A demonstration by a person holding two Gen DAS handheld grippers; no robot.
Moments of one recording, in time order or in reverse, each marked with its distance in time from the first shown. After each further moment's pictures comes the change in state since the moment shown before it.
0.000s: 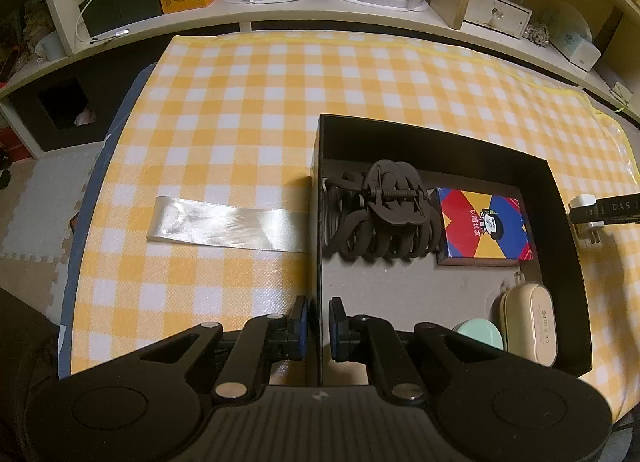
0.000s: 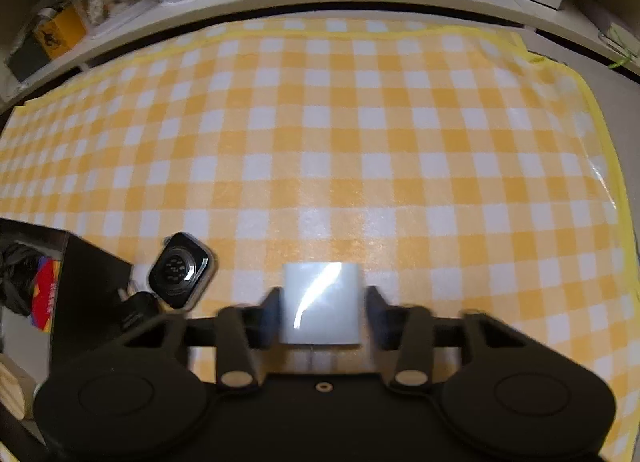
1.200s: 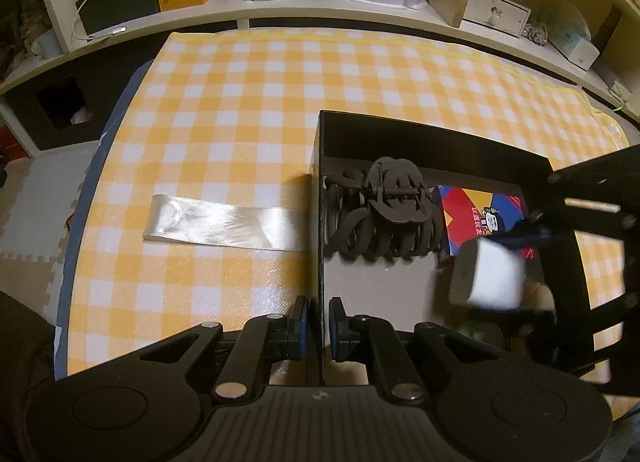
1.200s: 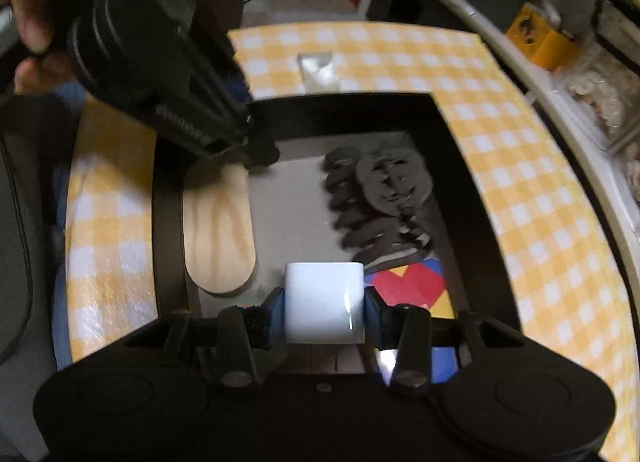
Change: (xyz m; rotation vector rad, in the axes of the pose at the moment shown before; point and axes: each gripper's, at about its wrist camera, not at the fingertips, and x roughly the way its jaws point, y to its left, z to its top) left arm 0.004 0.004 -0.001 -0.003 0.004 -0.013; right arm -0.050 0.225 -0.070 -1.237 -0.043 0.352
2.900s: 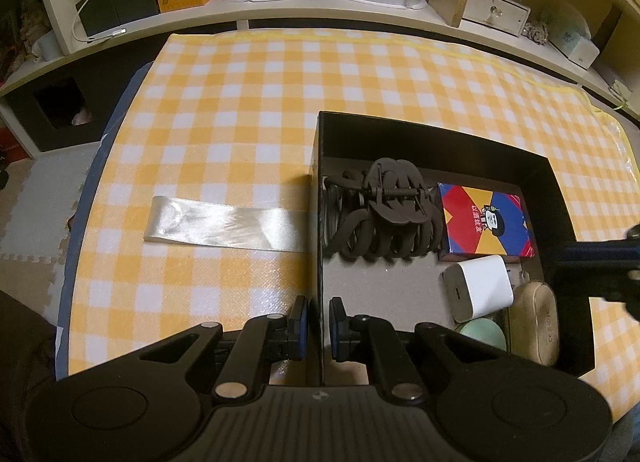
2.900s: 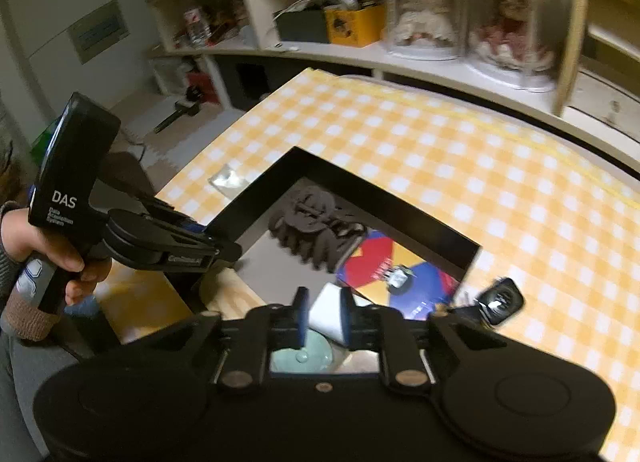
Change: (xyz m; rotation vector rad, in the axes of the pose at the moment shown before) left arm -0.002 -0.004 0.001 0.009 0.000 0.011; right arm -0.086 -0.014 -0.044 0.711 -0.231 -0.070
